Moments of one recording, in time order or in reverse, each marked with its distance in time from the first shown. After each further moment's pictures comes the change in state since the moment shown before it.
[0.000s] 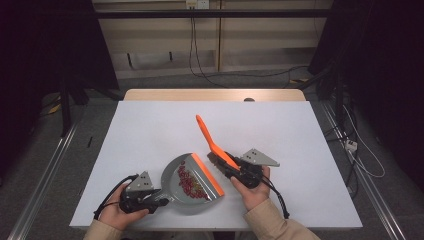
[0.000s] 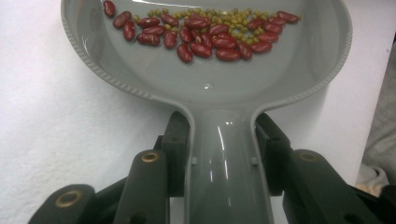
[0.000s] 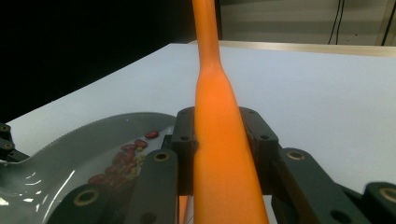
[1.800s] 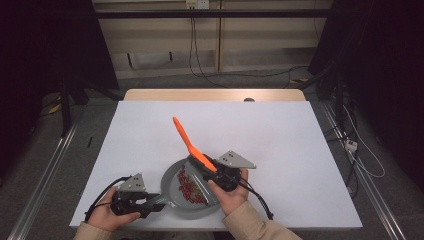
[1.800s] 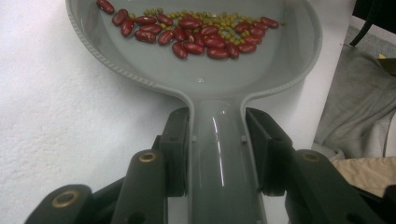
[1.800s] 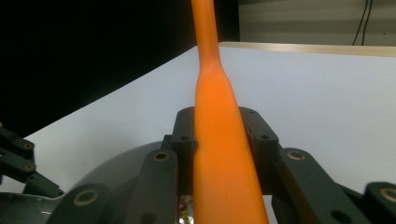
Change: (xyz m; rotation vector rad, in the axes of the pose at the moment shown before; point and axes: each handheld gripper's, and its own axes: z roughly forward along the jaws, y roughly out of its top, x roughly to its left) left arm 0.002 -0.006 -0.016 0.021 -0.098 -0.031; right arm 0.051 0.005 0.028 0.001 0.042 0.012
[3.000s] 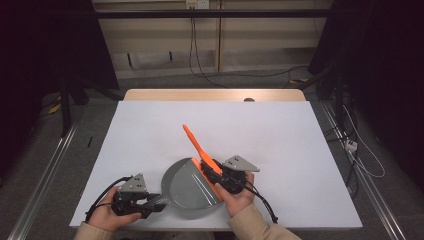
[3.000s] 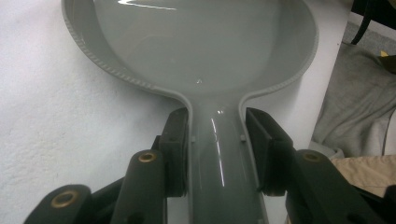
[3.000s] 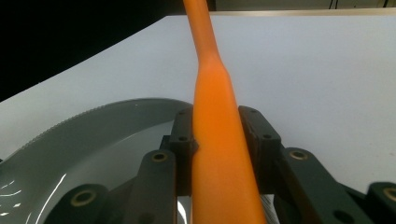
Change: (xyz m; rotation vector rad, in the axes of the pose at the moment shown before) left arm -0.003 0.003 0.000 0.009 0.003 0.017; right arm -0.016 -0.024 -0.002 0.081 -0.096 0.019
